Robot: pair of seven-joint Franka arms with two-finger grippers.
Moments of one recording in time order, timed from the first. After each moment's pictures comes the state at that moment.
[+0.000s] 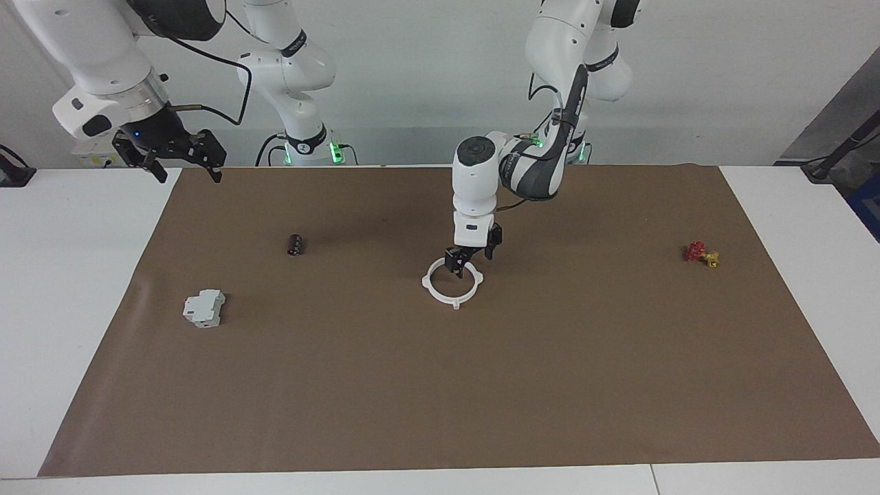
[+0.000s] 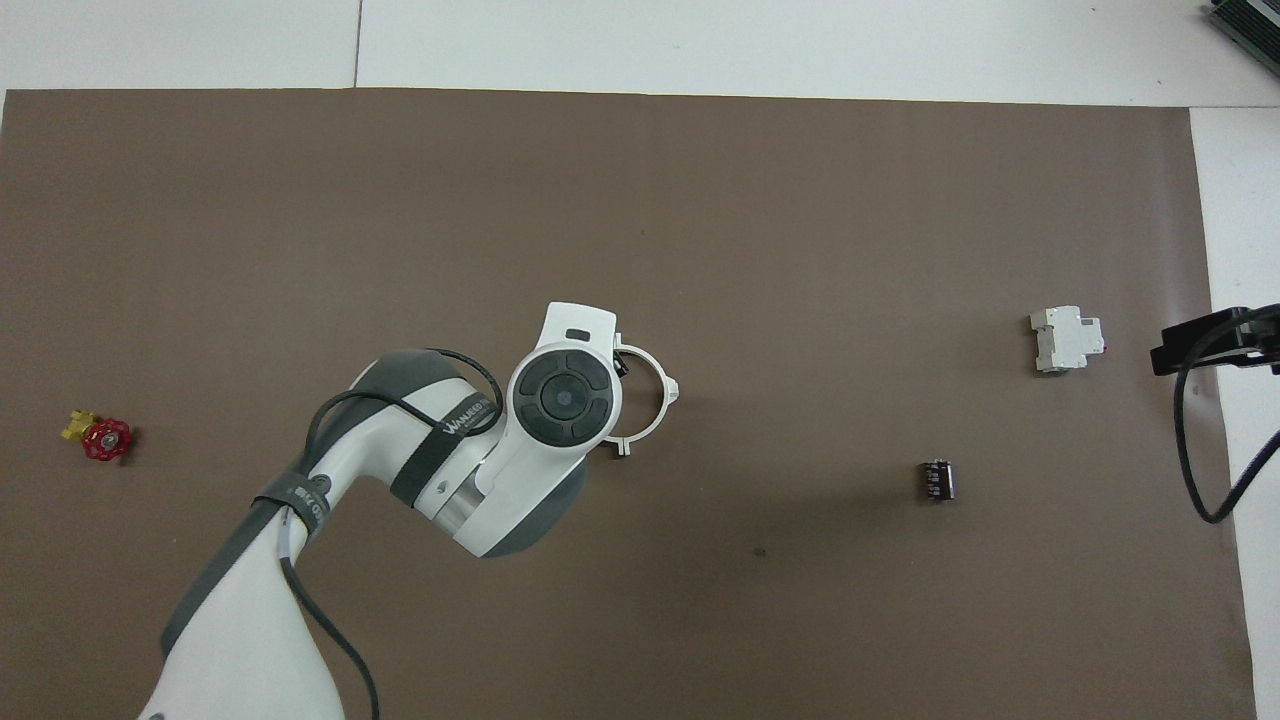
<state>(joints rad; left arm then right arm) -0.64 0.26 -0.01 -1.92 0.16 2.21 -1.27 0.07 -0.03 -0.15 -1.59 -0.03 1.49 -0.06</state>
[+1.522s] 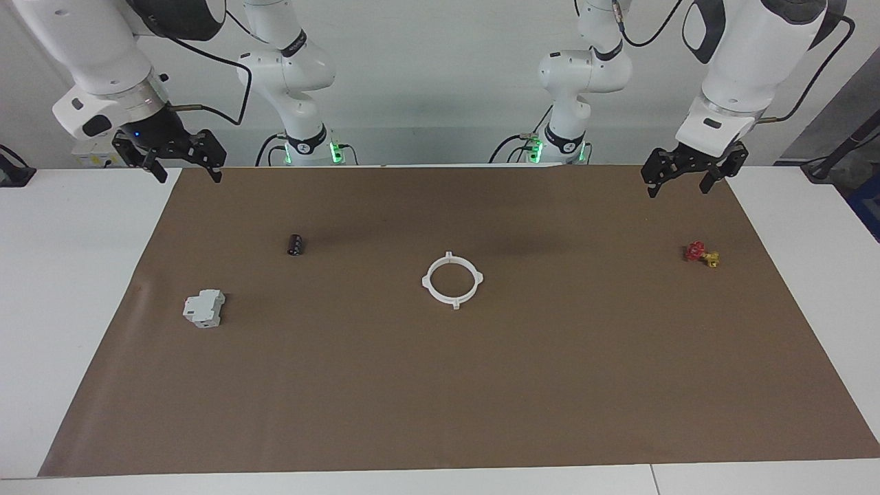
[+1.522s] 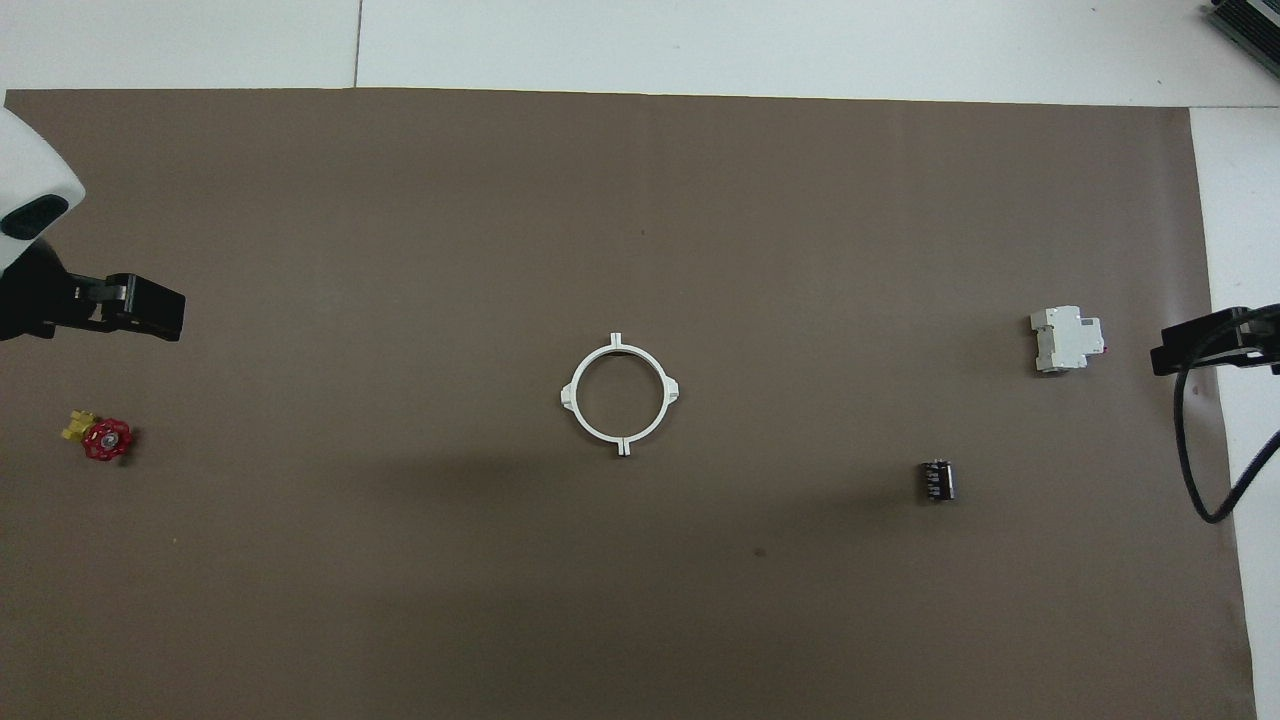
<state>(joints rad) -0.11 0.00 -0.01 -1.59 0.10 1.56 -0.05 0.07 -0.03 -0.15 -1.59 -0.03 1.49 -0.06</state>
